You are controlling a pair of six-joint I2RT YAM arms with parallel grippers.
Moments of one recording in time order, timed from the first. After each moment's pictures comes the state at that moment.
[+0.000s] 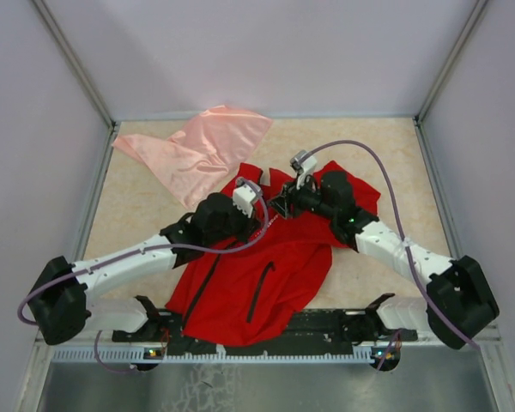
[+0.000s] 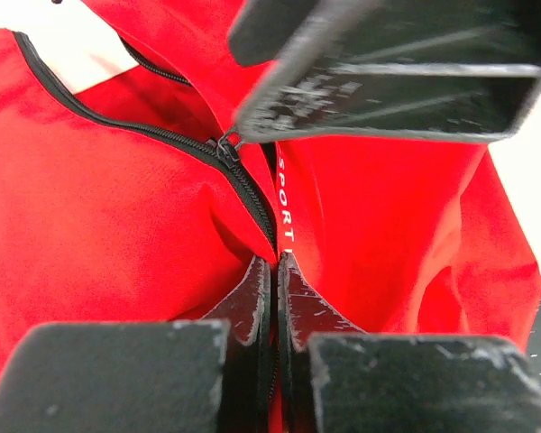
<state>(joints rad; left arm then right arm) -0.88 1.25 0.77 0.05 0.01 -0.17 0.58 1.21 0.73 0.25 -0.37 0.17</state>
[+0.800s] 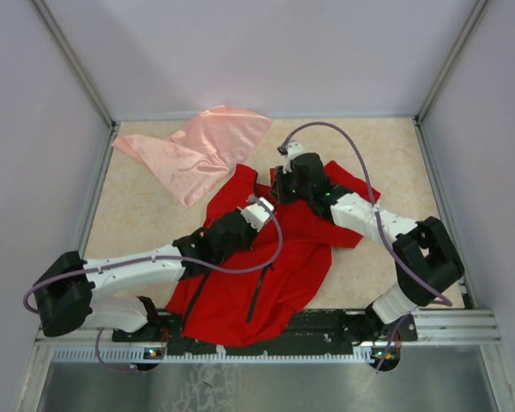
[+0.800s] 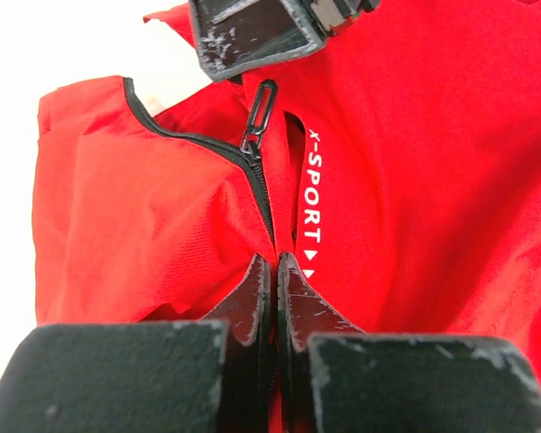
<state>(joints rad) -1.06 1.29 0.71 0.14 -0.40 0.05 0.59 1.53 1.00 0.00 -0.11 0.27</state>
